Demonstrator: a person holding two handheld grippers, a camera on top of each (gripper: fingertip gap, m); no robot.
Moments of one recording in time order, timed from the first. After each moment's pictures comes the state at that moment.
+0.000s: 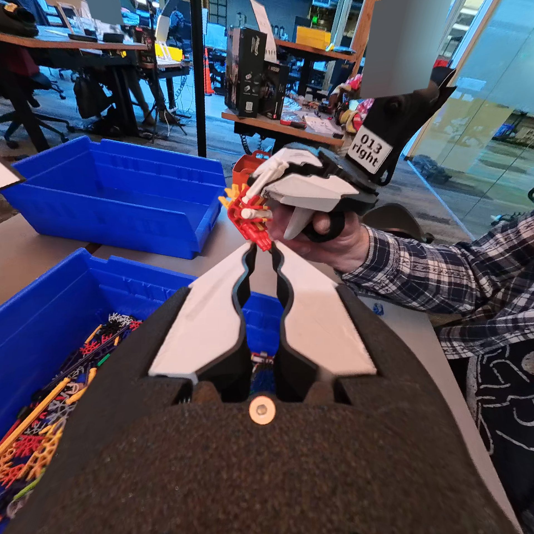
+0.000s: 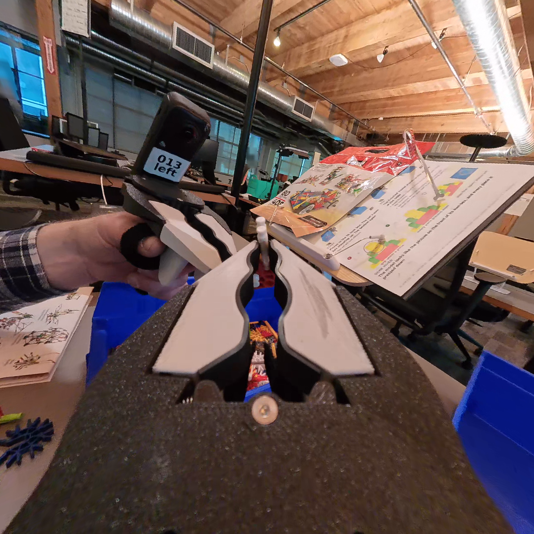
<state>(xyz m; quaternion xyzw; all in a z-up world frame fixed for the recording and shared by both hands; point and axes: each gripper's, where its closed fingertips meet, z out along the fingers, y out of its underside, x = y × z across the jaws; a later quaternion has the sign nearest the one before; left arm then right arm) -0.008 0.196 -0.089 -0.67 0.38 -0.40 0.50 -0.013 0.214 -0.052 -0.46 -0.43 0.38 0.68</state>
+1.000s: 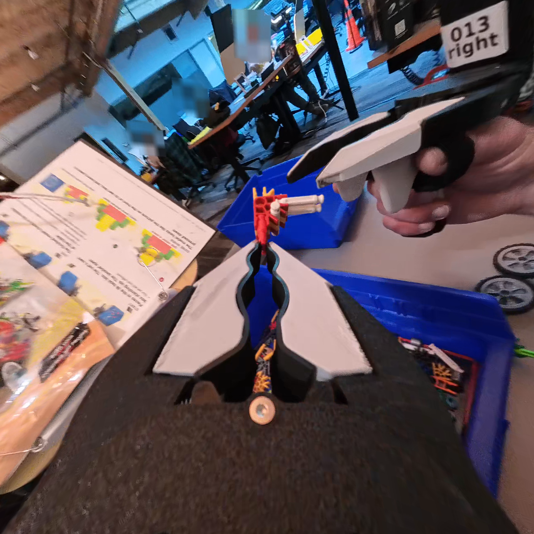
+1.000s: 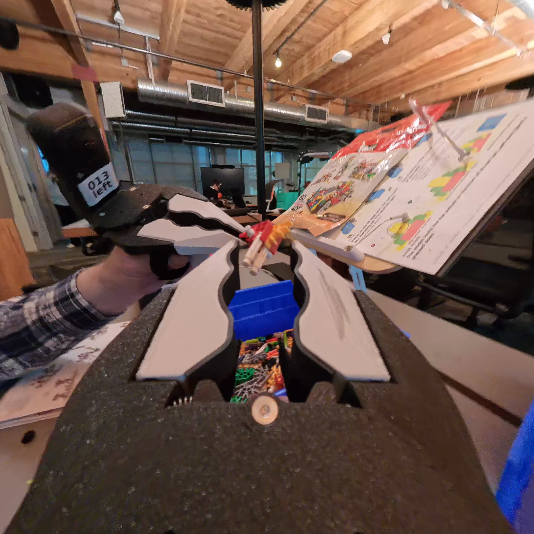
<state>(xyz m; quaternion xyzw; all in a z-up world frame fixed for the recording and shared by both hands) -0.045 0.221 -0.063 -0.63 0.43 -0.01 0.65 -0.004 0.222 -0.049 -0.48 -0.37 0.49 0.63</state>
